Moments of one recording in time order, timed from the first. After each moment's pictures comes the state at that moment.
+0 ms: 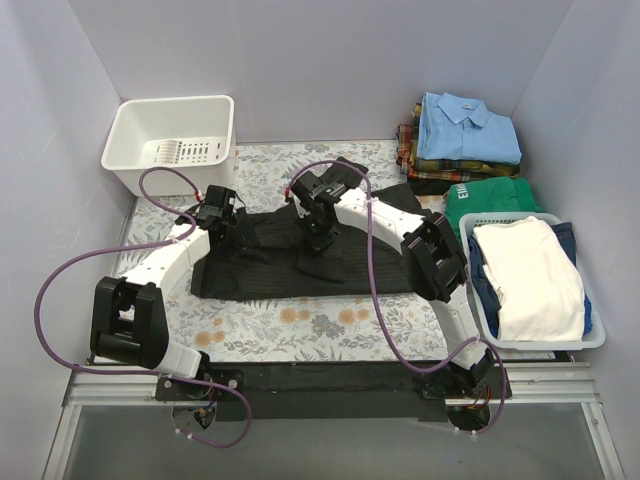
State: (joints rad) left arm -0.23 1.45 0.99 -0.61 -0.09 -0.61; right arm 0.81 2.19 1.86 -0.90 -0.11 0.14
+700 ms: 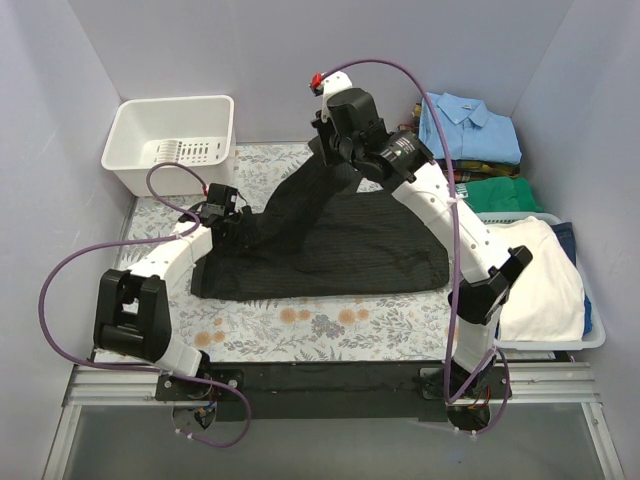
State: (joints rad) left arm -0.23 1.49 1.00 -0.54 -0.06 -0.52; right arm 0.80 1.87 2.25 -0.85 0.29 0.11
